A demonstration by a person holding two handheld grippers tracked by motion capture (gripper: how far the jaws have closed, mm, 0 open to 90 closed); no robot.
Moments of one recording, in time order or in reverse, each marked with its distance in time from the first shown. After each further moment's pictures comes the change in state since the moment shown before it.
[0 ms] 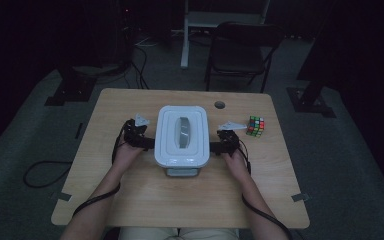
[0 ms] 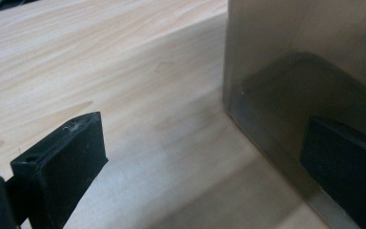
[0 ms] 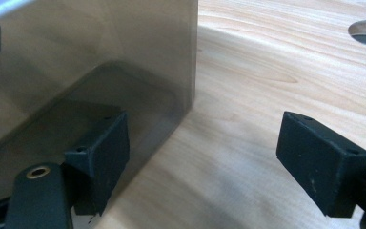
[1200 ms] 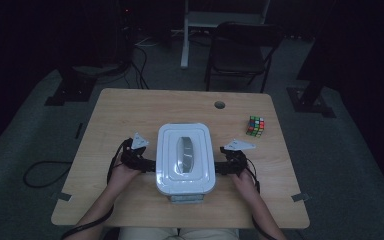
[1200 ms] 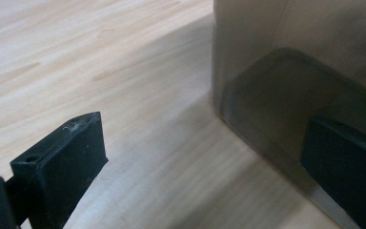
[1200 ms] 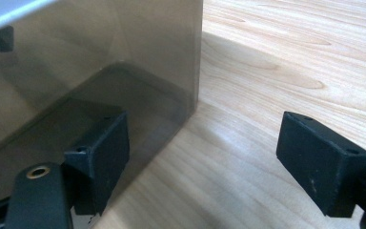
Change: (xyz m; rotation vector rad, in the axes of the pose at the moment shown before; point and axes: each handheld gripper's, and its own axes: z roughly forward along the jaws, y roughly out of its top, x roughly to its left) left arm -0.041 -0.038 -0.043 -0.007 -0.082 0.047; right arm 0.029 -0.040 -0.052 -0.010 0.072 -0.050
